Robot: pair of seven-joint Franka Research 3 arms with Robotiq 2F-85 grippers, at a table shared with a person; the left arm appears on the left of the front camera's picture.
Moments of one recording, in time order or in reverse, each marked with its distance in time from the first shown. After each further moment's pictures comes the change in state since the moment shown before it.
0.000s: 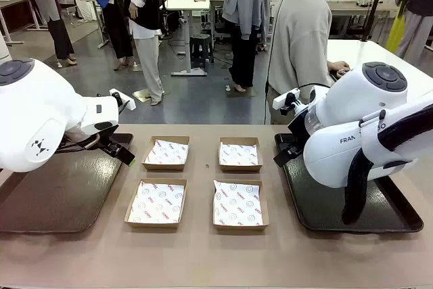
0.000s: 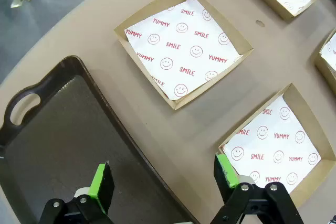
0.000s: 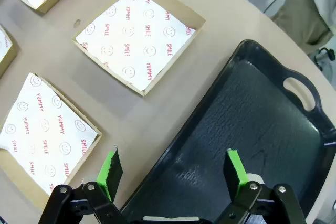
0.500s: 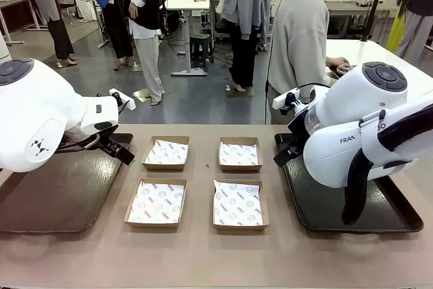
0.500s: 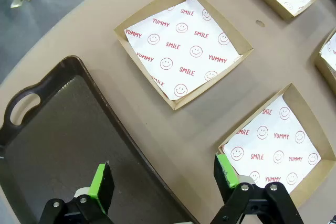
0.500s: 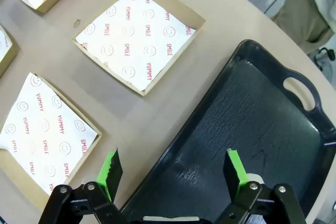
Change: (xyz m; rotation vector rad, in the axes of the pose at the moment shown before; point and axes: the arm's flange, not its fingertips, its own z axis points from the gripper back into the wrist) left arm 0.000 0.000 0.000 0.000 0.000 0.000; right arm 0.000 0.000 0.000 0.000 0.000 0.000
